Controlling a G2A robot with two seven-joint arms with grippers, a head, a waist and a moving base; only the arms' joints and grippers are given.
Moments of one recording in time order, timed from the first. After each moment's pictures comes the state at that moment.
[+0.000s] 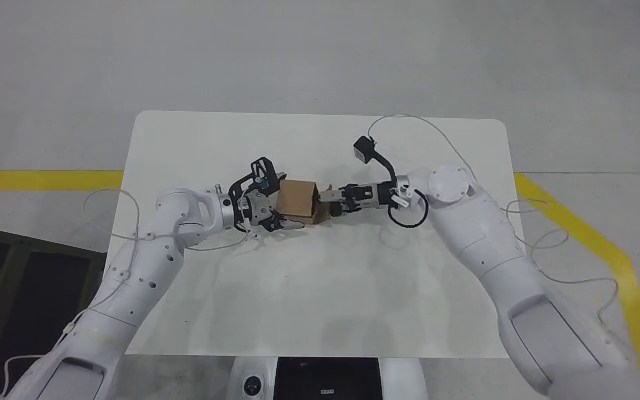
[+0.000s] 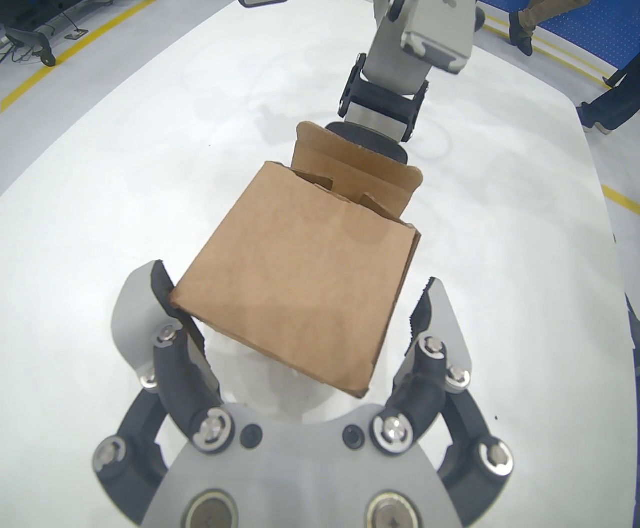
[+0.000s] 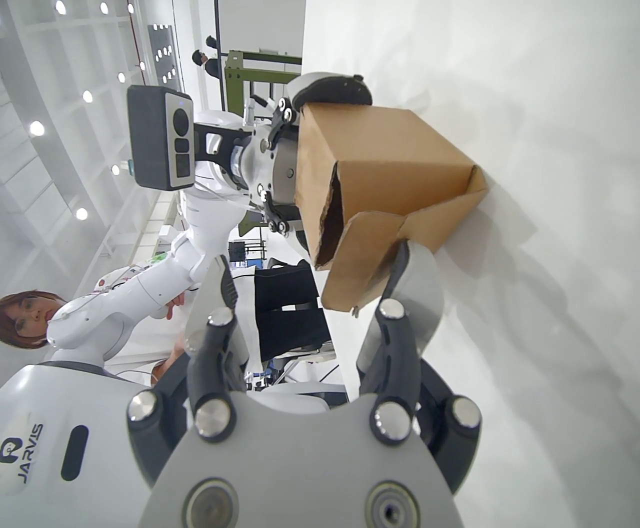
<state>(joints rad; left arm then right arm) 0.91 -1.03 -1.03 -1.31 1.10 -0.88 -0.18 -0.55 -1.34 0.81 -0.75 0.41 -0.43 1.24</state>
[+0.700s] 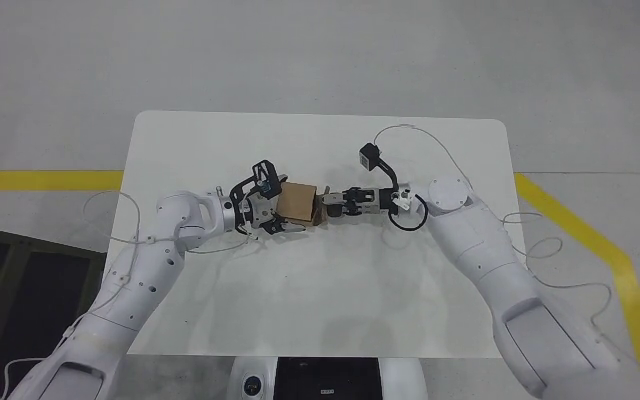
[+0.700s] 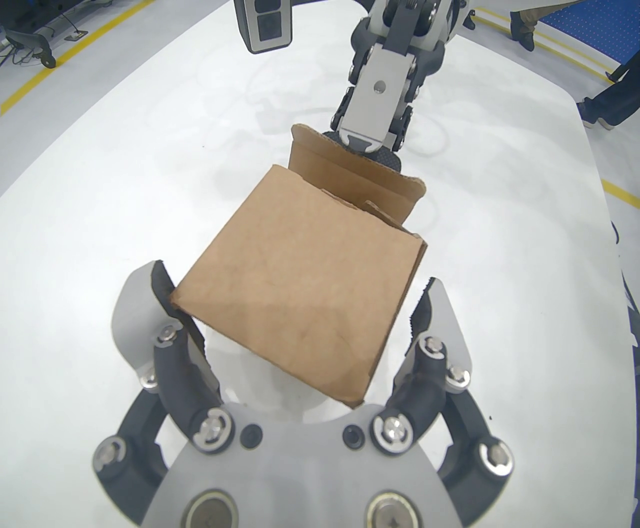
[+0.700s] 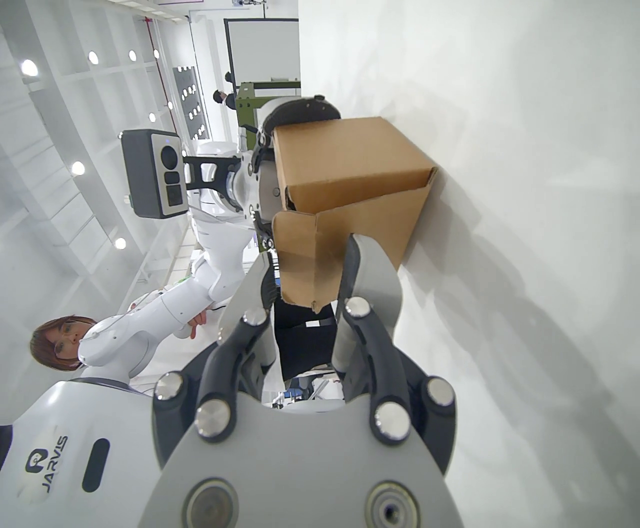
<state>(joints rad) 0.94 -1.03 -1.04 -1.35 1.11 -0.87 -0.19 -0.58 -1.36 0.82 -0.67 0.46 -0.42 1.22</state>
